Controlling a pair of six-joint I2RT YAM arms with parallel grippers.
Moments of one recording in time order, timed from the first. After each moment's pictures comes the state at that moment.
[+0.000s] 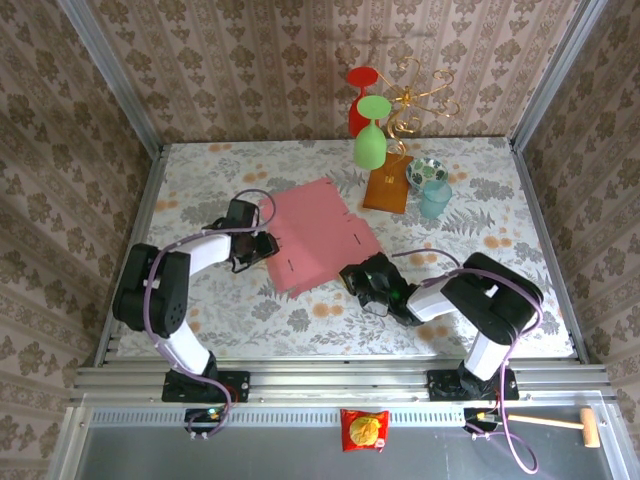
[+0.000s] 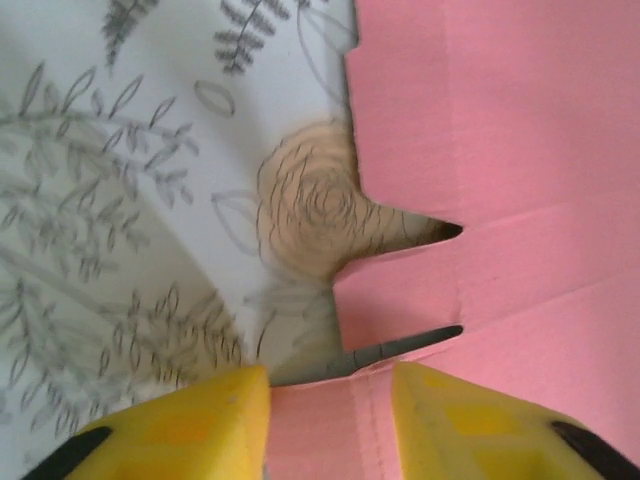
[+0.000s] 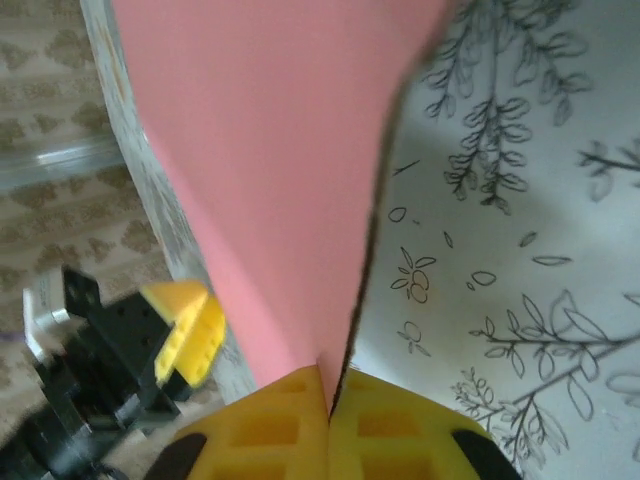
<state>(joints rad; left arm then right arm) -0.33 1.65 0.88 -0.31 0.19 -0.61 0.74 1.69 0.48 0.68 0.02 1.67</state>
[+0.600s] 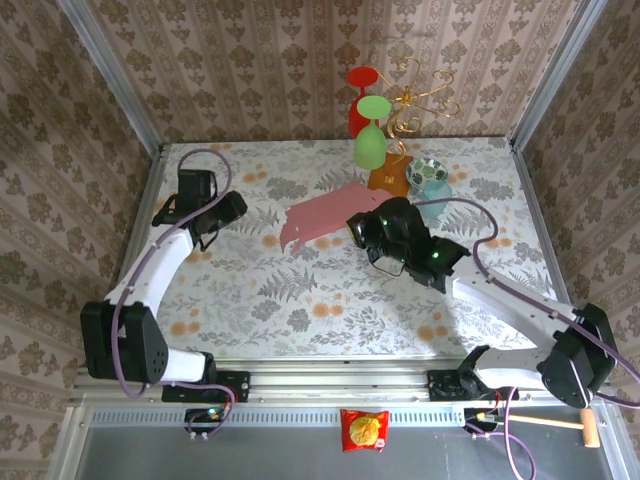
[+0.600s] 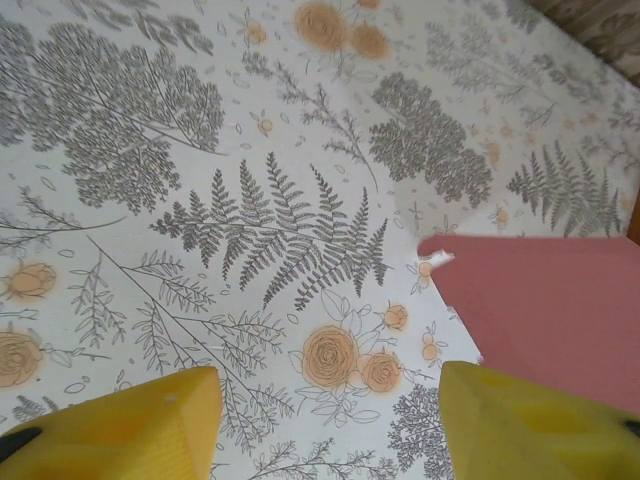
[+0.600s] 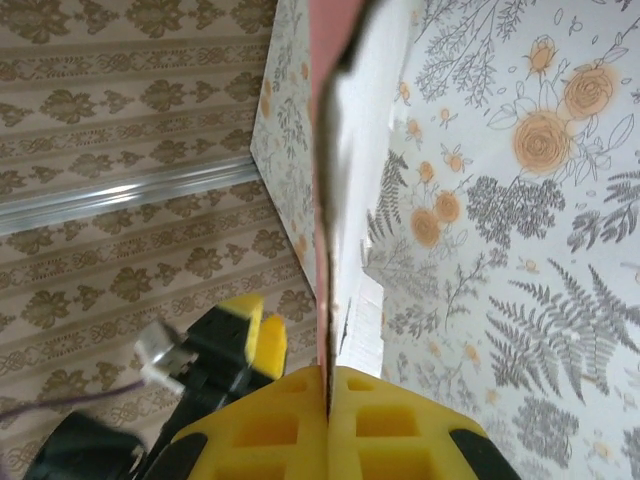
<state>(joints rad) -0.15 1.41 1.07 -0.50 0.12 -0.56 0.69 1.24 1.03 -0.28 0.02 1.62</state>
